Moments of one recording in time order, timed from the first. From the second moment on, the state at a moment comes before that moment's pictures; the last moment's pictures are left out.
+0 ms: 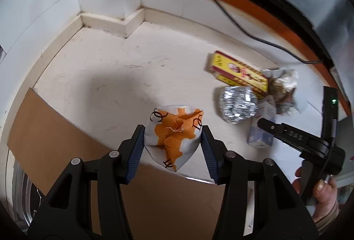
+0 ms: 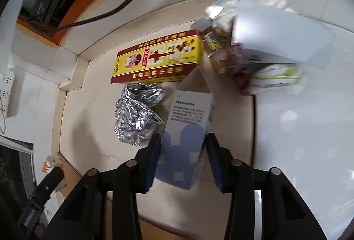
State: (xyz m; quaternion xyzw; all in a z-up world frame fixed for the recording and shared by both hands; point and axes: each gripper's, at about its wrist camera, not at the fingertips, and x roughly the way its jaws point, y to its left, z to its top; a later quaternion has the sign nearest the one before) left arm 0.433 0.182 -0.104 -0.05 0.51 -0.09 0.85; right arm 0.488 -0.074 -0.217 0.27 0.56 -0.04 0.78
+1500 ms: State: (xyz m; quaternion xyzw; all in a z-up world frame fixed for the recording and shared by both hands) left arm 0.048 -0.052 -0.131 -0.07 0.55 -0.14 0.82; right arm 0.019 -0.249 -0.162 0.16 0.52 0.17 0.82
